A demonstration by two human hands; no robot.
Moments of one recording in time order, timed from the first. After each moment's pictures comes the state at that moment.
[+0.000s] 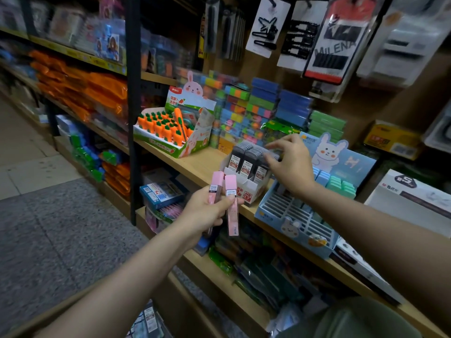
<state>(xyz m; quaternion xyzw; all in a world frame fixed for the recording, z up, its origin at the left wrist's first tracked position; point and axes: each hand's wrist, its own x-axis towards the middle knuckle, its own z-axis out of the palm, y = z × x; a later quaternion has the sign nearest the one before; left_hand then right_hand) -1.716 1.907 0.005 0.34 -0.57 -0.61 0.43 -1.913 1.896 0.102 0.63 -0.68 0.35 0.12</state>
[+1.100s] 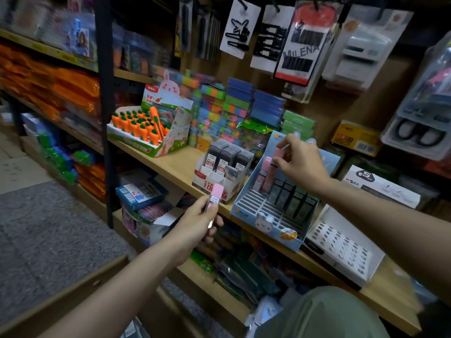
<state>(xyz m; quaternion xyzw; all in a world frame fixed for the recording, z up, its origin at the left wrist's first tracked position) -1.744 1.916 -0.026 0.32 -0.55 -0.67 0.39 -1.978 1.932 0.124 0.67 -0.67 0.29 0.14</state>
